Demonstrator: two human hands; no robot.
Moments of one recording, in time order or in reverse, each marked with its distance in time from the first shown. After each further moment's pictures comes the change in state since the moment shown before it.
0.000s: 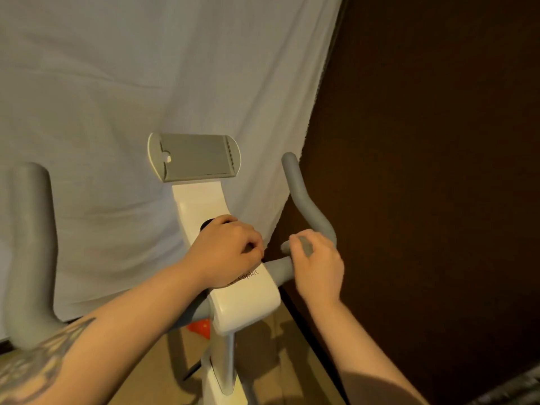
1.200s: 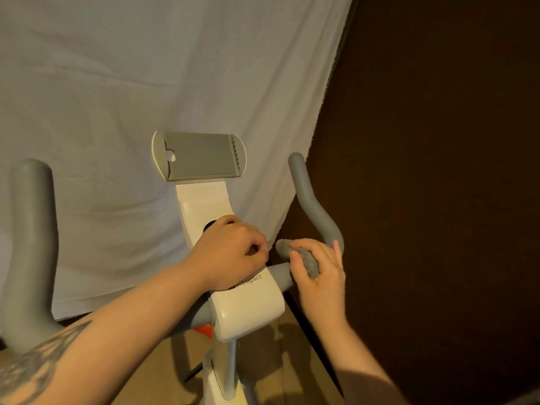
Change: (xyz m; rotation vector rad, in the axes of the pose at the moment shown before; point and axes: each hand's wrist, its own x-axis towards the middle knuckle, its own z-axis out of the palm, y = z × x) left_hand 0.001 -0.004 0.002 -0.011 -0.004 -0.001; right_hand -0.015 0.006 0.002 0.189 0.024 -0.155
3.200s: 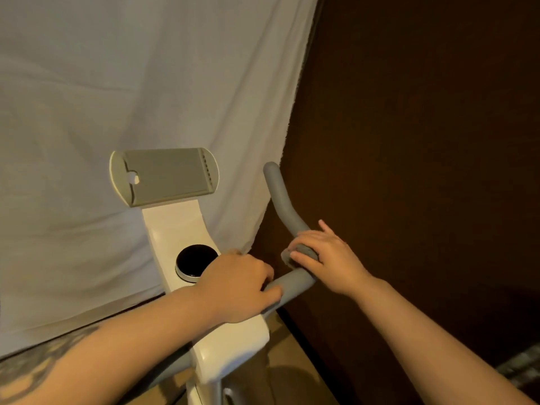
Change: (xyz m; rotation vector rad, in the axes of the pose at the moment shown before) left_hand 0.031 0.031 0.008 0.151 -0.229 0.109; right_hand 0.088 0.043 -0.054 -0.408 -0.606 -0.206
